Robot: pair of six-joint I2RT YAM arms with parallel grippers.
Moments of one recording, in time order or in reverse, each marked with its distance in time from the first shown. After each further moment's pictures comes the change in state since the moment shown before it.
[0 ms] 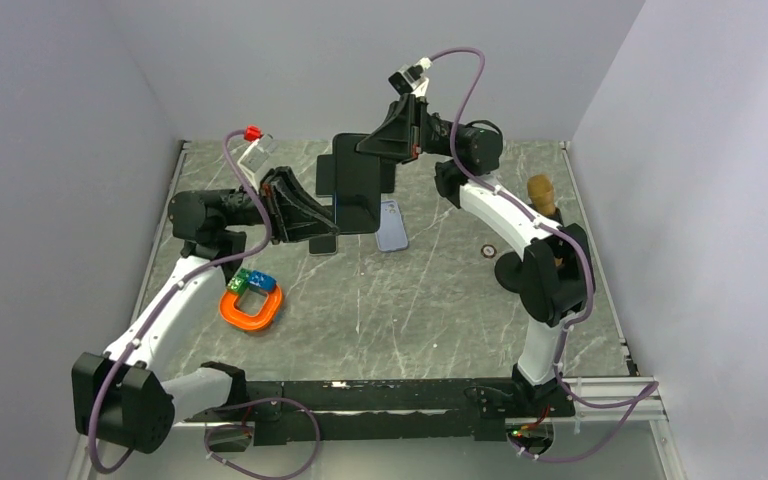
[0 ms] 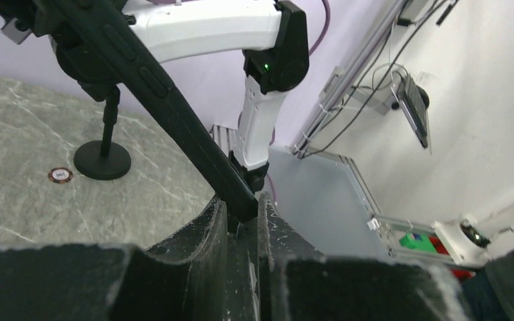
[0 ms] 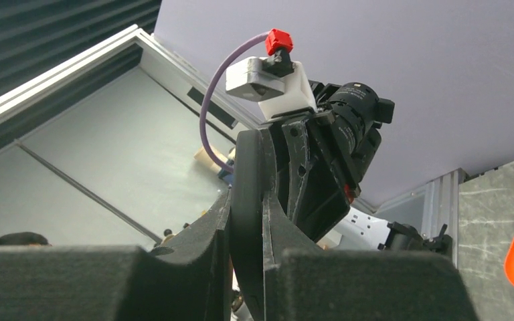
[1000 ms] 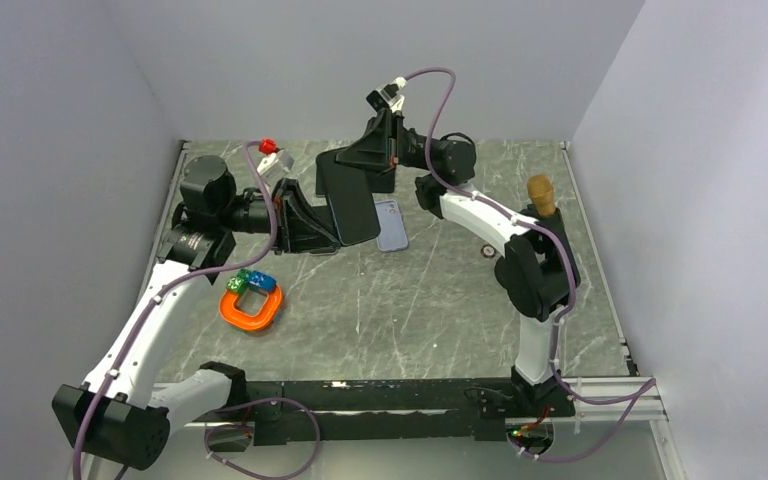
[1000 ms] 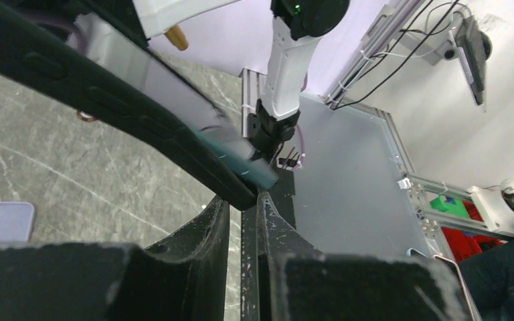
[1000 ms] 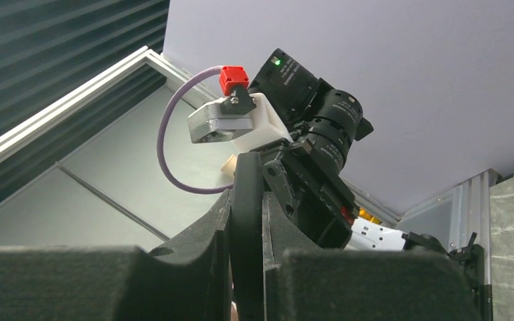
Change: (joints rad) left arm -0.010 -0.068 0.180 -0.995 0.045 0.774; right arm 0.076 0.071 -0.048 0.038 0.090 0.014
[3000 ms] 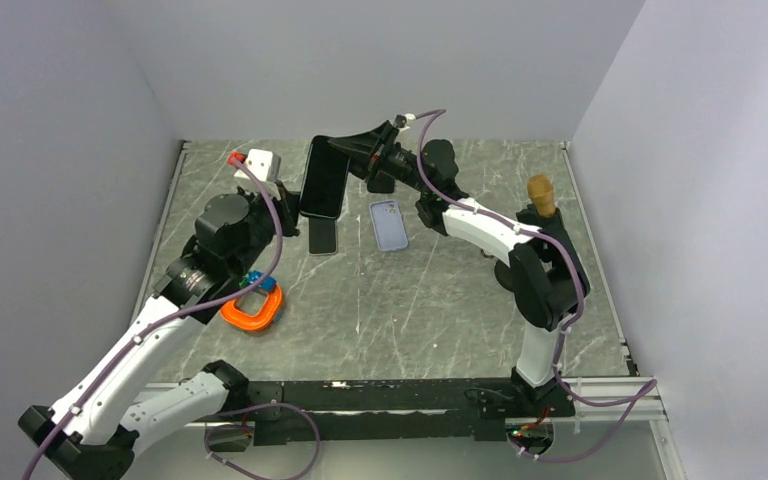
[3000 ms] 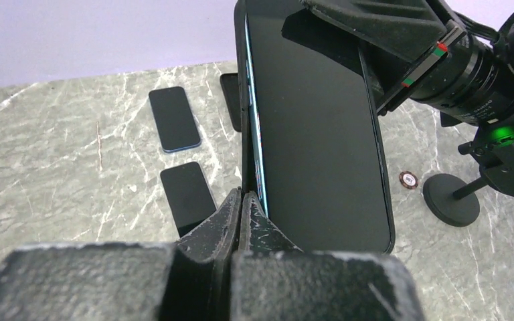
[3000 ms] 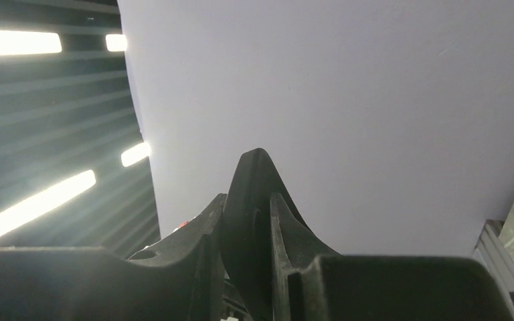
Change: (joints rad) left arm -0.314 -0.155 -0.053 -0.216 -1.561 0.123; right arm 0.031 -0.080 -0.179 -0.492 0.438 -0.108
